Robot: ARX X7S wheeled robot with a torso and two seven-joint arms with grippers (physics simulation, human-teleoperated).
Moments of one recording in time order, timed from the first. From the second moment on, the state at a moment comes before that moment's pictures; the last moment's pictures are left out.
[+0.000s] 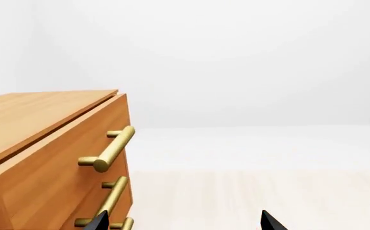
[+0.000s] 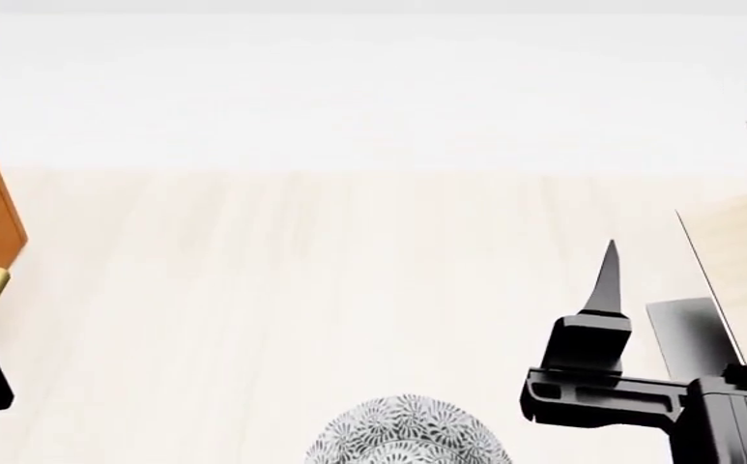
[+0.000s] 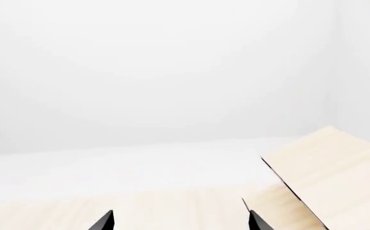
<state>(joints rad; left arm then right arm) -0.43 -0.38 -0.29 0.93 -0.81 -1.33 -0.46 0.48 0.48 0.44 -0.91 1.31 1.30 0.76</state>
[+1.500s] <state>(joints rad) -0.50 -0.46 -0.03 0.35 -0.49 -0.89 -0.36 0.36 0.53 0.38 -0.92 1.20 1.14 0.69</state>
